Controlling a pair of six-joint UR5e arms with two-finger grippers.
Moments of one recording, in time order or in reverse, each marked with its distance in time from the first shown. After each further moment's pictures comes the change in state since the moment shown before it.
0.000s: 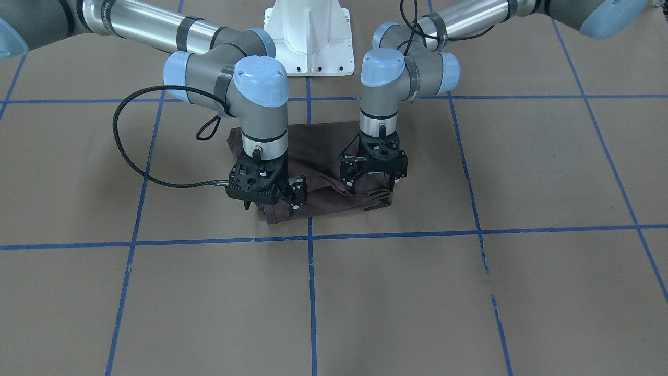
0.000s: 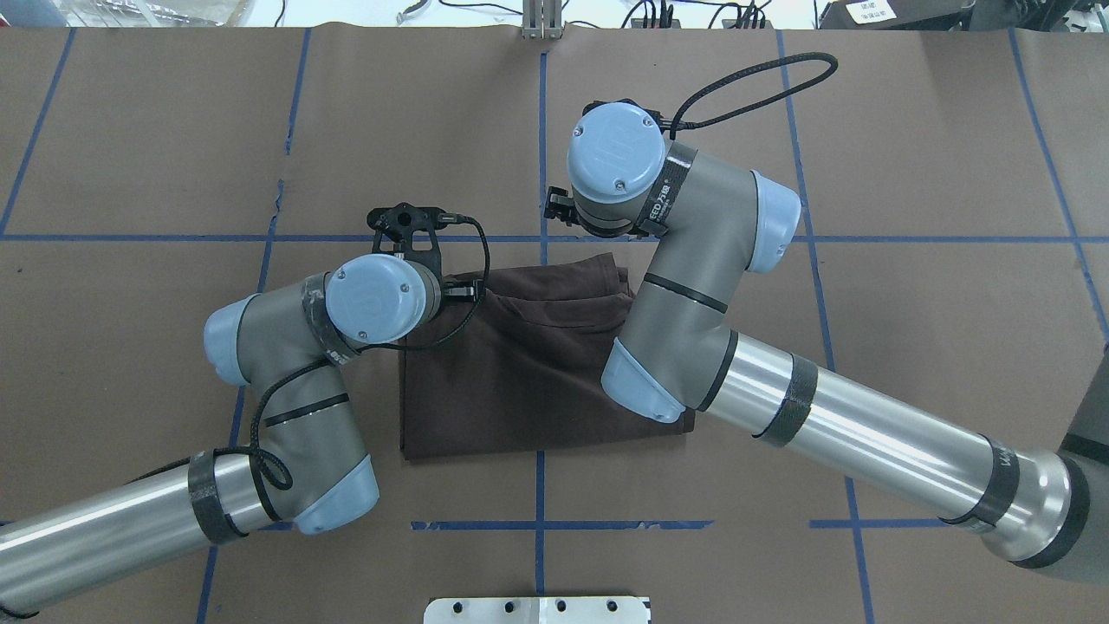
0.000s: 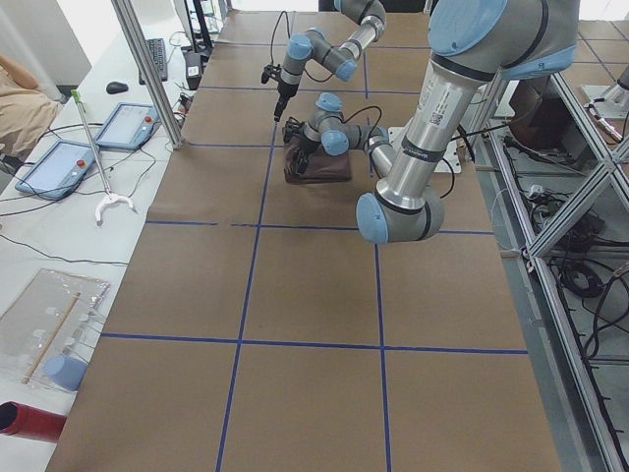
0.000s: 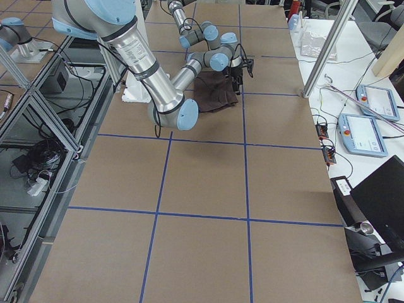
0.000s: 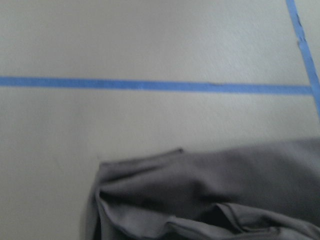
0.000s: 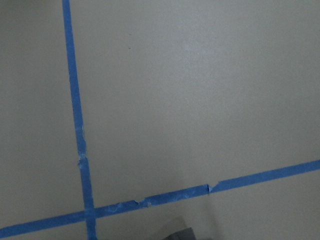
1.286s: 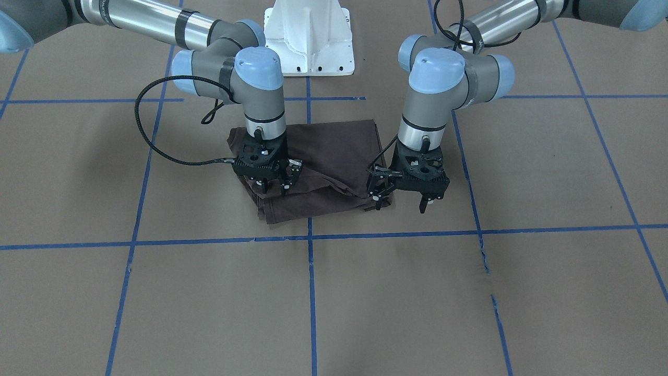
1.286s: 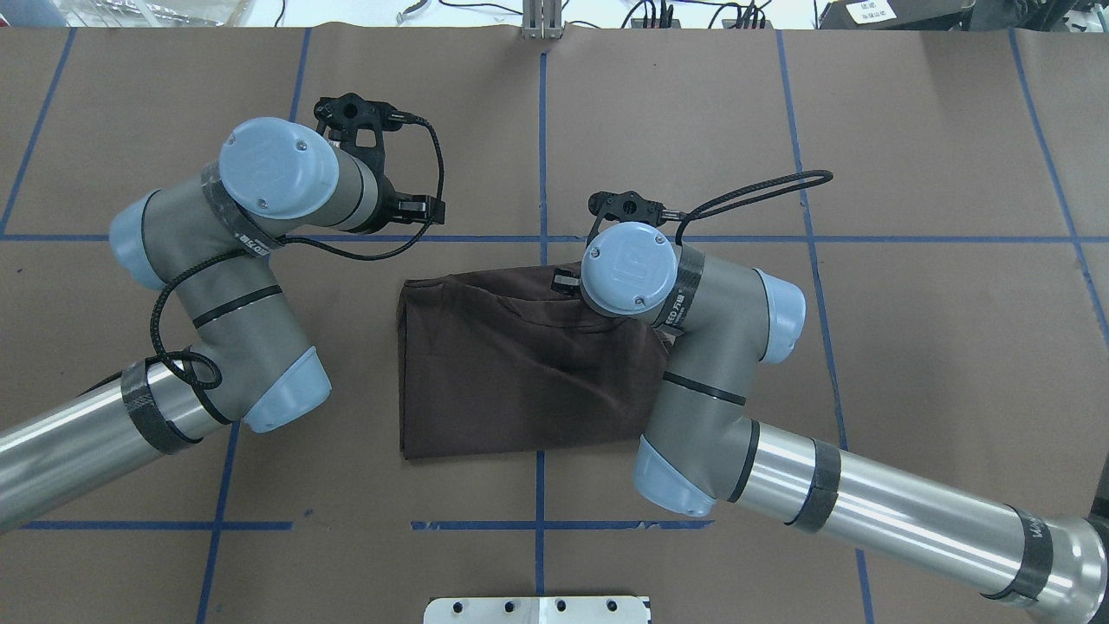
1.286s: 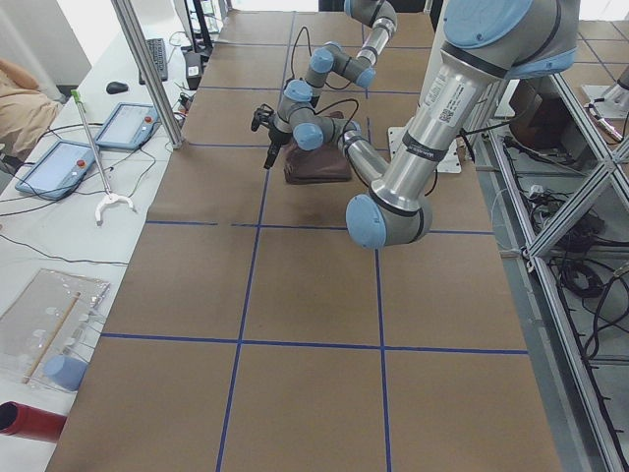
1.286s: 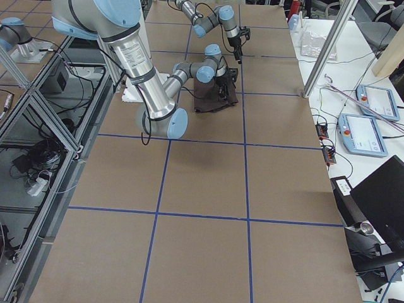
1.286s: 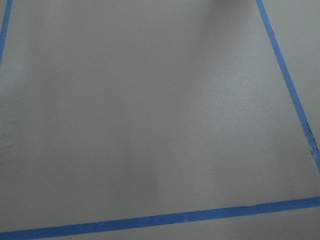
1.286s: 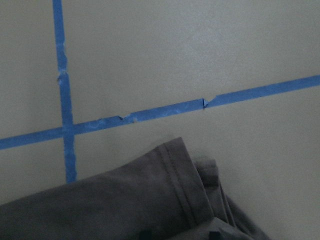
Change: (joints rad) left arm -0.167 0.026 -0.079 -0.032 -0.190 0.220; right arm -0.123 -0.128 0.064 0.110 -0.068 0.084
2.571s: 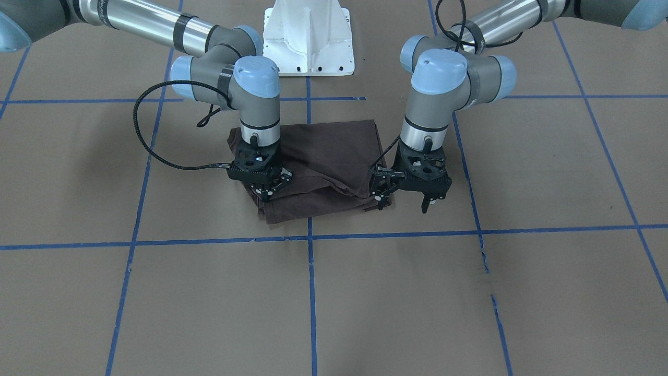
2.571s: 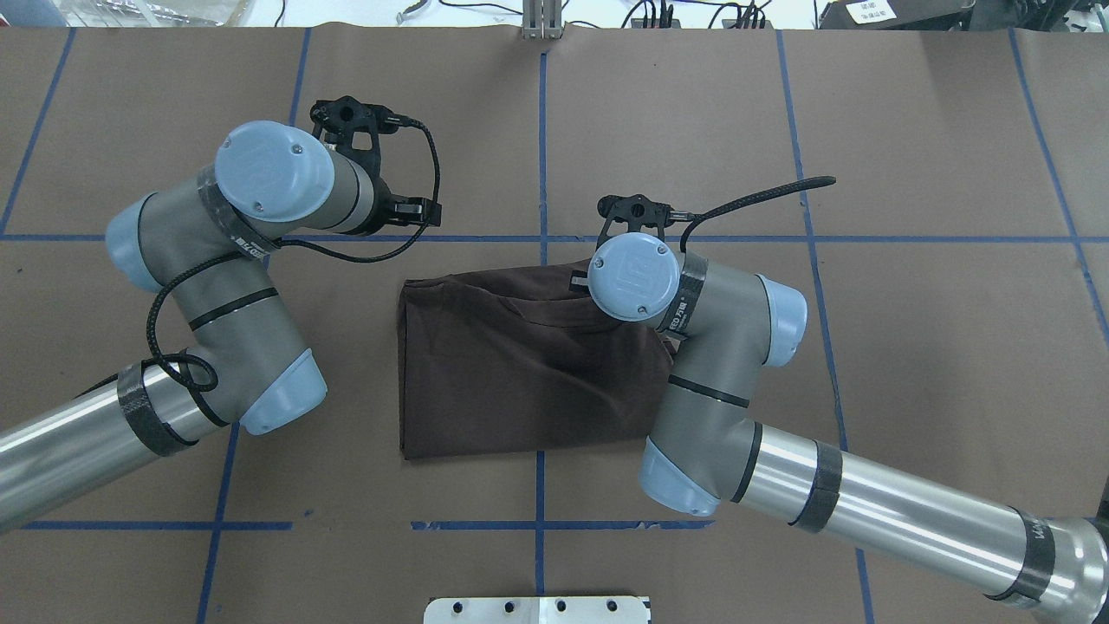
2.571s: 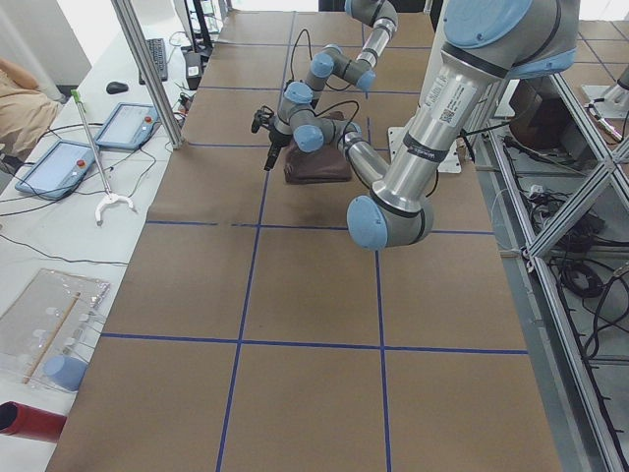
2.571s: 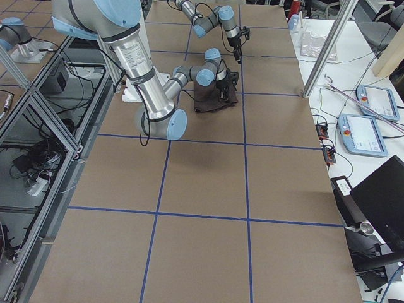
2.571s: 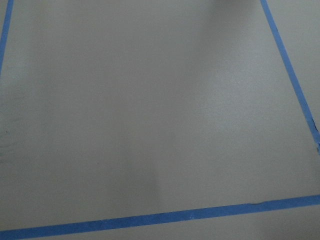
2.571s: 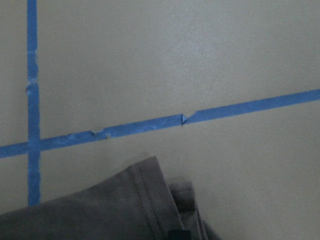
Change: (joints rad) left arm 0.001 0.007 -0.002 -0.002 0.001 0.001; right arm 0.004 -0.007 -0.022 -0.003 -0.054 -0.010
